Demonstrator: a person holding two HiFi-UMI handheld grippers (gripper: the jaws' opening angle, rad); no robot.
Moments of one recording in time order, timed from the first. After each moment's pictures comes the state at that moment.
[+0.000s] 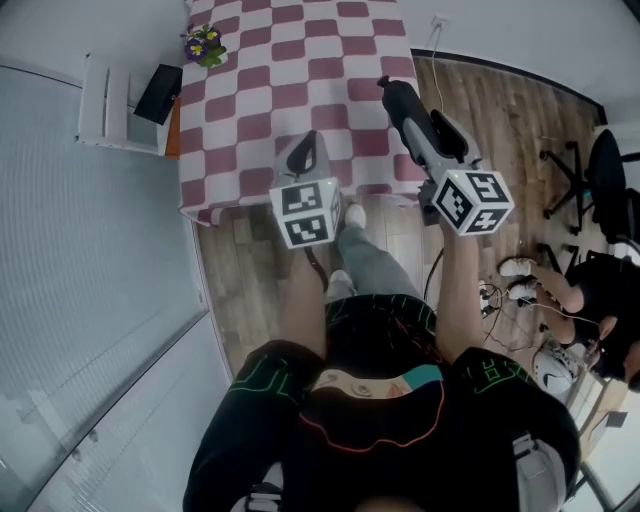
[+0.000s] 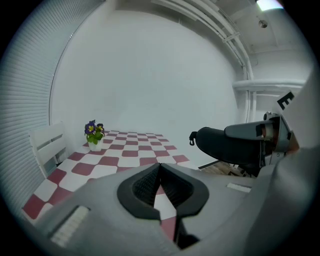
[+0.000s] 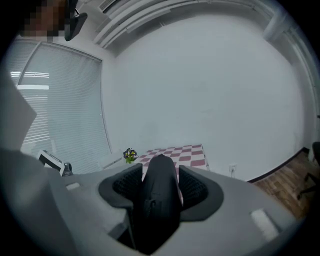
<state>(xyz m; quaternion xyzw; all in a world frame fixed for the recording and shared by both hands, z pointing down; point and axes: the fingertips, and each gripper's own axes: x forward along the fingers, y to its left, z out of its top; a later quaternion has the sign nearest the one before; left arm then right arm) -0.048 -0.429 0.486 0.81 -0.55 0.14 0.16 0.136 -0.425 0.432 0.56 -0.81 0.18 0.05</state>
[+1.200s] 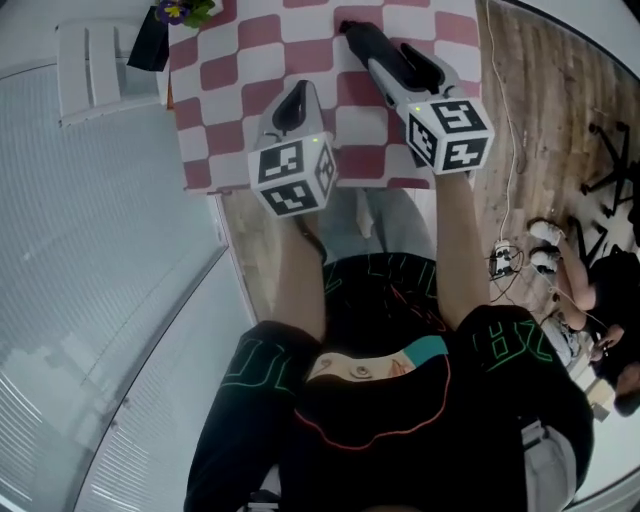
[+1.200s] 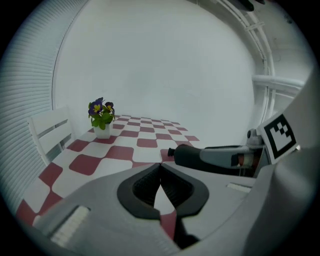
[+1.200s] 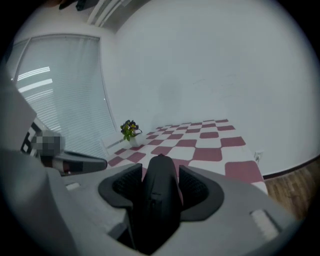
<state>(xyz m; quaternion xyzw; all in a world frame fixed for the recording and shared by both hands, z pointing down) -0.104 -0.509 0.535 0.76 -0.58 0.18 0.23 0.026 -0.545 0.545 0.46 -0.85 0.22 0.14</state>
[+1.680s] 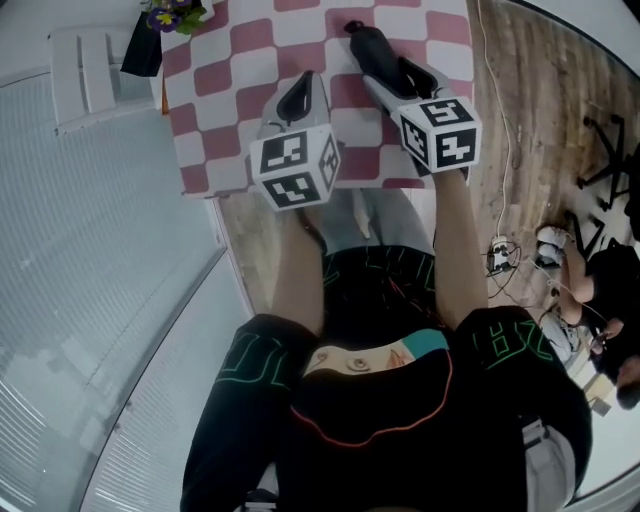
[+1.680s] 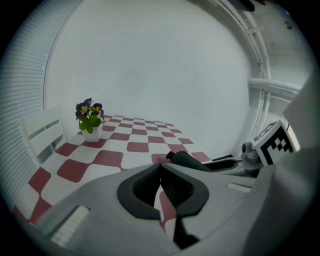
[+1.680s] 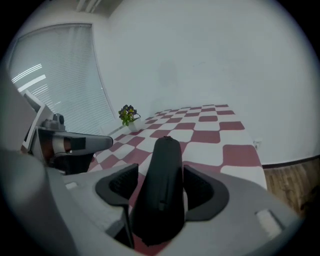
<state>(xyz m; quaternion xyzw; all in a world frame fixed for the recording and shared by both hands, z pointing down) -0.076 -0.525 0.526 0.78 -0.55 0.17 0.23 0.036 -0.529 0.575 0.44 -0.83 0.27 0.21</state>
